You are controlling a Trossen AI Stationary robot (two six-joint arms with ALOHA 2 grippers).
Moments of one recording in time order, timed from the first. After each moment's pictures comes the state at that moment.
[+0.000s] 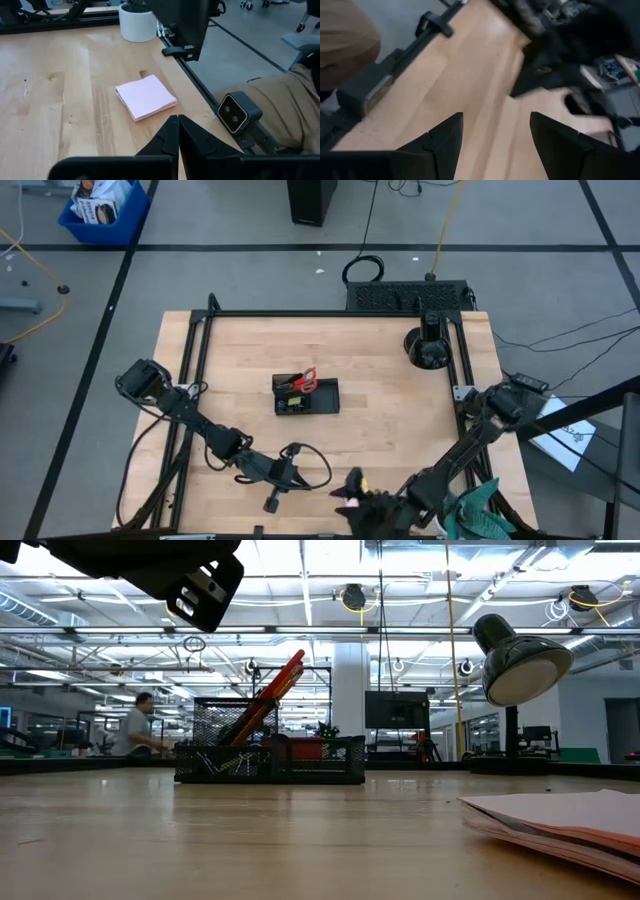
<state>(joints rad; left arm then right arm) -0.59 1.73 0.82 0.53 -0.16 -0.16 0.79 1.93 1.42 -0.25 0.71 -0.14</state>
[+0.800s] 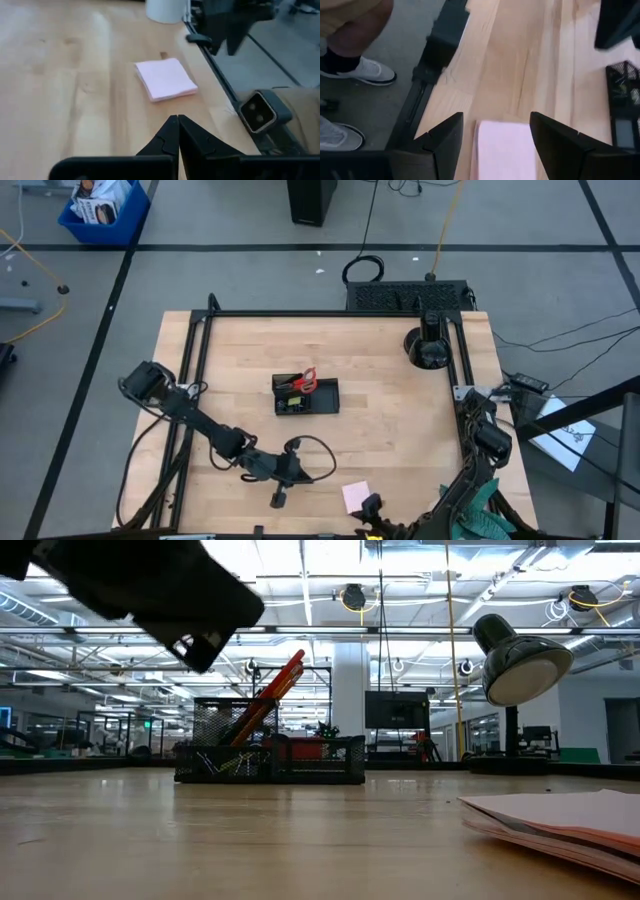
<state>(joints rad) -0.57 1.76 0.81 0.50 -0.21 -0.32 0.94 2.23 1.79 -0.84 0.73 0.40</state>
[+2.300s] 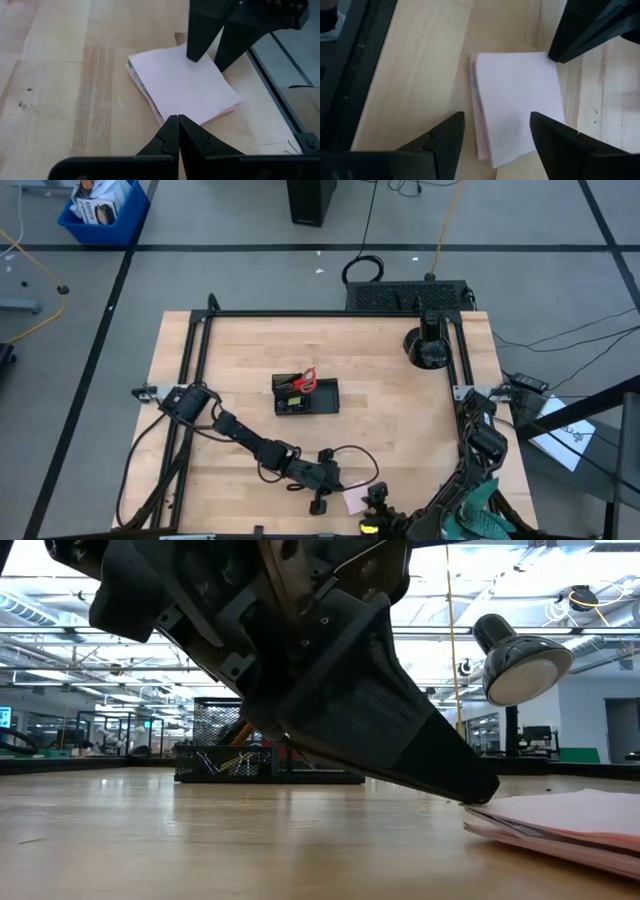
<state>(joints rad) -0.47 2.19 1.23 0.38 -0.08 -0.37 0.92 2.28 1.58 -0.90 0.61 0.60</state>
